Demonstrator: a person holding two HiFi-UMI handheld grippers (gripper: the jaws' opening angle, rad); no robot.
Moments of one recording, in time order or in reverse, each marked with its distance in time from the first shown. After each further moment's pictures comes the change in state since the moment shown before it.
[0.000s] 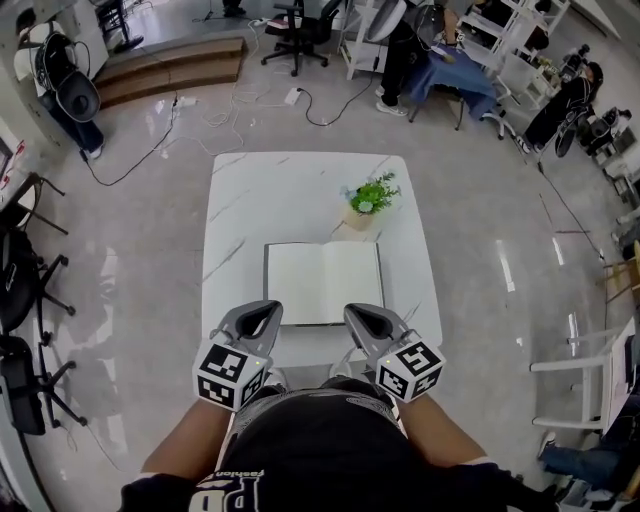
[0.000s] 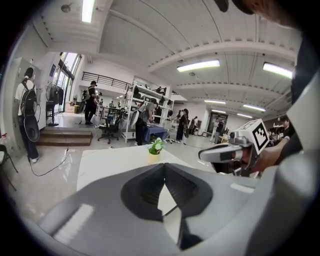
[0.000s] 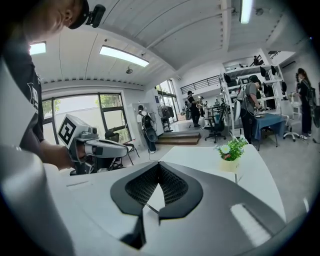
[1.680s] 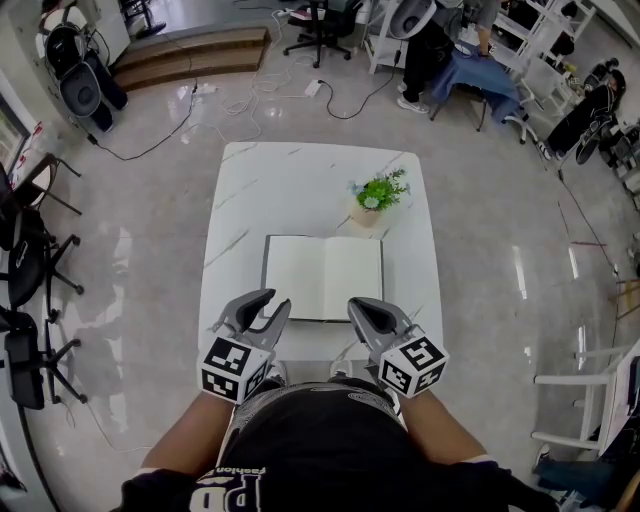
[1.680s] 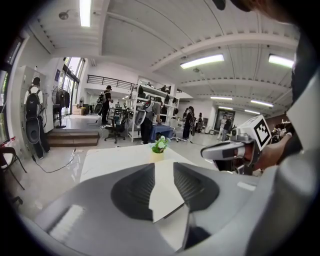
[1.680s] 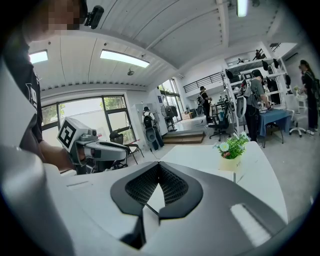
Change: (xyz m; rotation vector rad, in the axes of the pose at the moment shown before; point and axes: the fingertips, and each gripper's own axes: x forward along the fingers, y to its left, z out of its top) left arm 0.018 -0.009 -0.004 0.005 0.019 0.090; right arm -0.003 -0.027 -0.004 0.021 0.004 0.067
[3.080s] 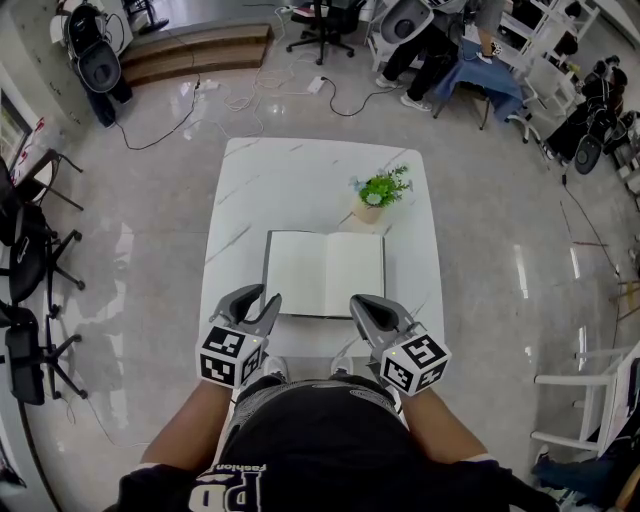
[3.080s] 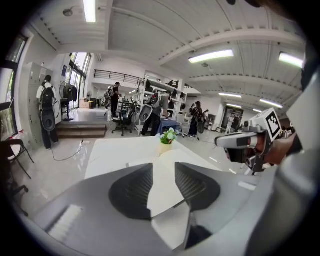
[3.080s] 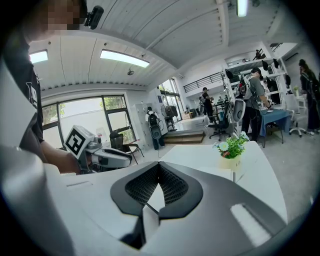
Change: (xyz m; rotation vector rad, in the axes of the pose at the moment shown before) left arm 0.005 0.029 -0.036 -0.069 0.069 0.063; right arm -0.001 0.000 -0.003 0.000 0.002 -0.001
